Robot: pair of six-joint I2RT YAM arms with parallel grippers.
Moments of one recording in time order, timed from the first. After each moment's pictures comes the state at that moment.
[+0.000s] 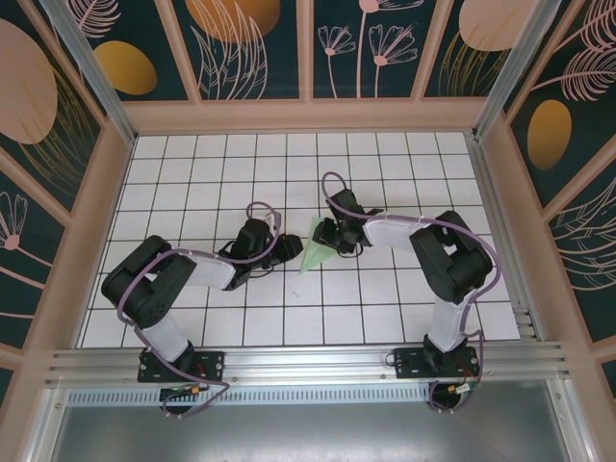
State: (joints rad) left arm -0.64 1.70 0.57 0.59 0.28 -0.94; right arm 0.63 1.87 1.02 -0.23 -0.16 0.88
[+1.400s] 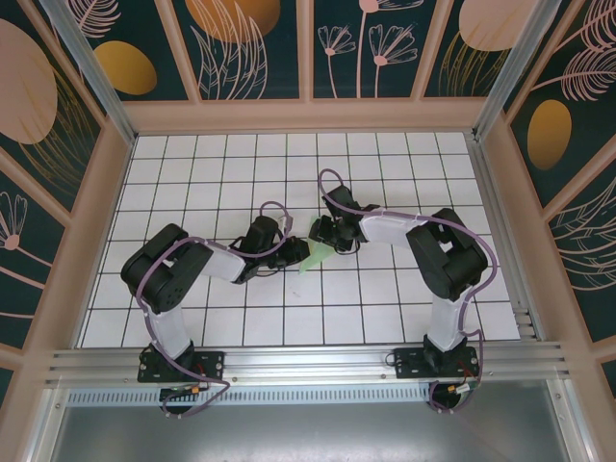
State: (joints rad) left arm -0.64 1.84 0.66 0.54 0.41 -0.92; right arm 0.63 1.90 1.08 -0.28 -0.15 0.89
